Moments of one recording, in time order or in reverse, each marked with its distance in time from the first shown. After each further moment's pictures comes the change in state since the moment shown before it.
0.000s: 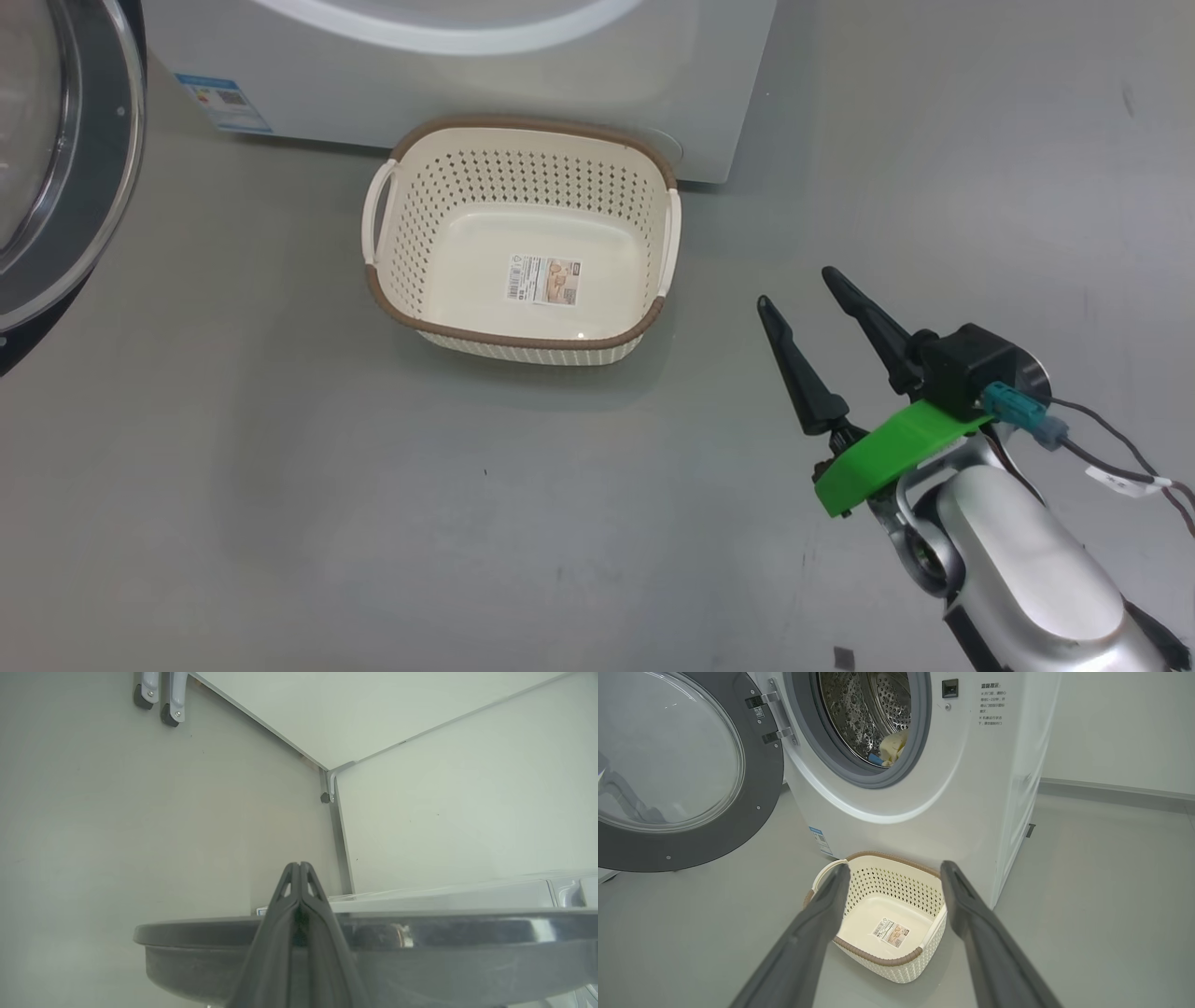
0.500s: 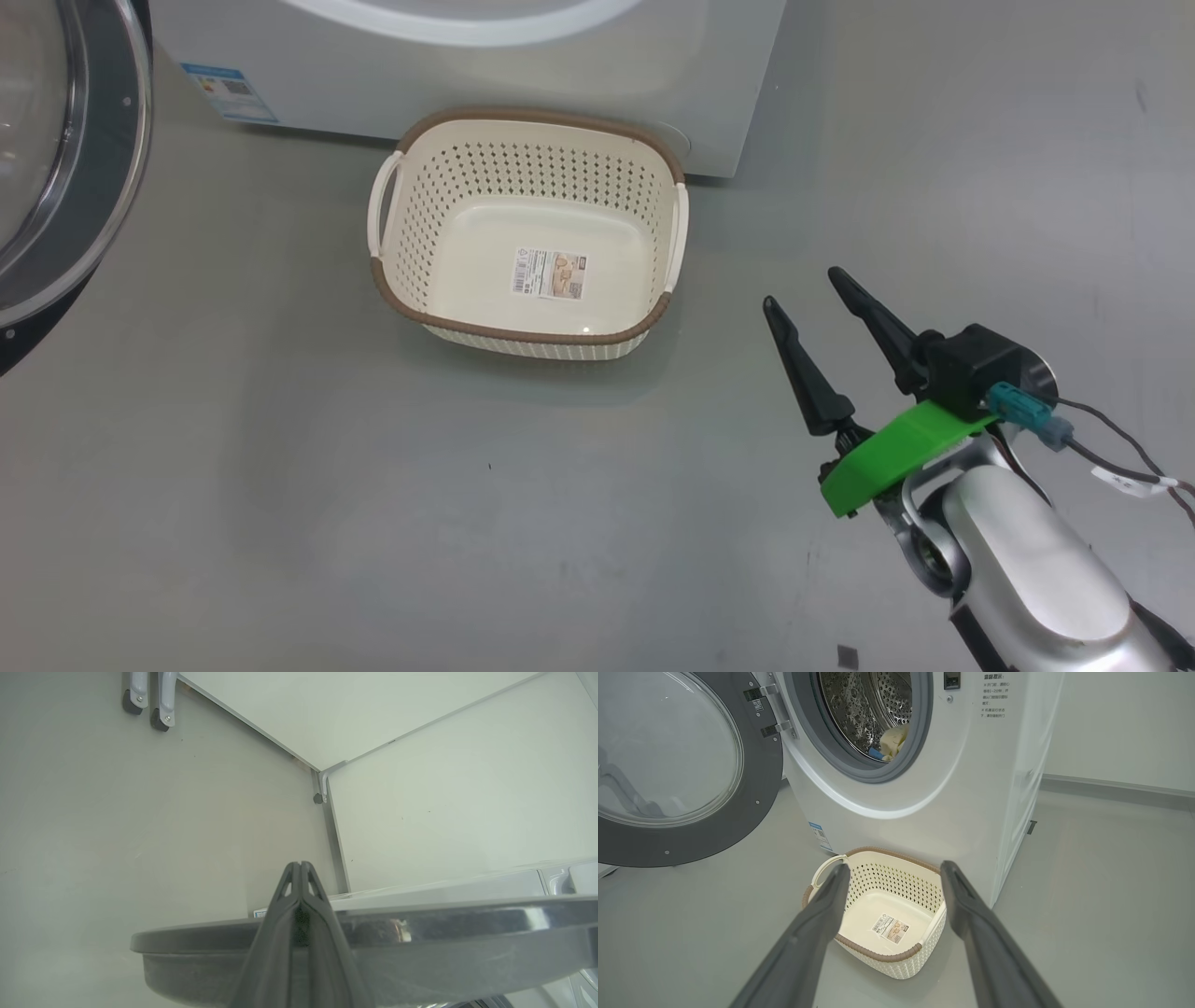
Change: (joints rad) left arm 0.087 -0.030 -0.001 -0.120 -0.058 0.000 -0.009; right arm 0.000 -0.011 0.000 -0.001 0.000 0.000 0.000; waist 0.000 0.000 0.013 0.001
